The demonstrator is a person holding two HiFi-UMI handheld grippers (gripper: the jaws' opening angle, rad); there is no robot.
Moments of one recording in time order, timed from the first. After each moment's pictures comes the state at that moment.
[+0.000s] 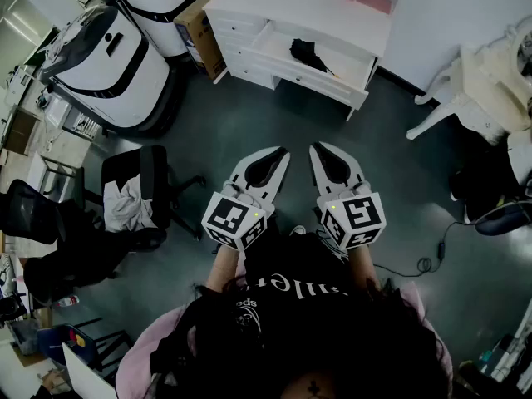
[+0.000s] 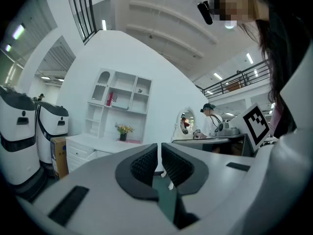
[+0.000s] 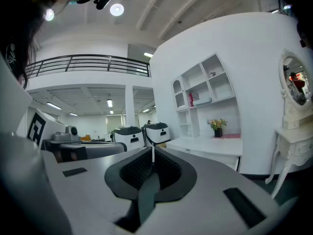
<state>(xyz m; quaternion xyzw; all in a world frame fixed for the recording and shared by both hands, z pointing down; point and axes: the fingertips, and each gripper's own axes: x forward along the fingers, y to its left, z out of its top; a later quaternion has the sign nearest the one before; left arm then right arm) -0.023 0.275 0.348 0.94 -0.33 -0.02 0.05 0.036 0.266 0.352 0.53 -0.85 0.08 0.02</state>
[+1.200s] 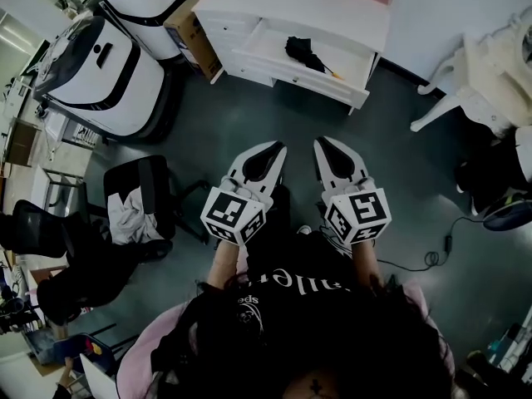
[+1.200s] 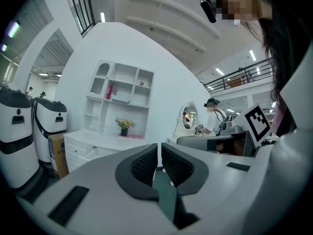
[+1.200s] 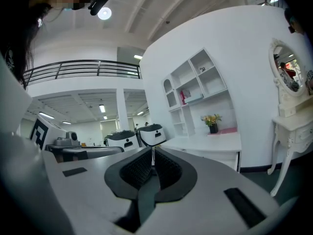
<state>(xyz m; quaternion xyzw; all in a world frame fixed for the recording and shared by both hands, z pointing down) -0.005 0.202 0.366 0.94 -0.33 0.02 0.07 0.069 0.201 0.366 0.55 -0.83 0.11 -0.01</state>
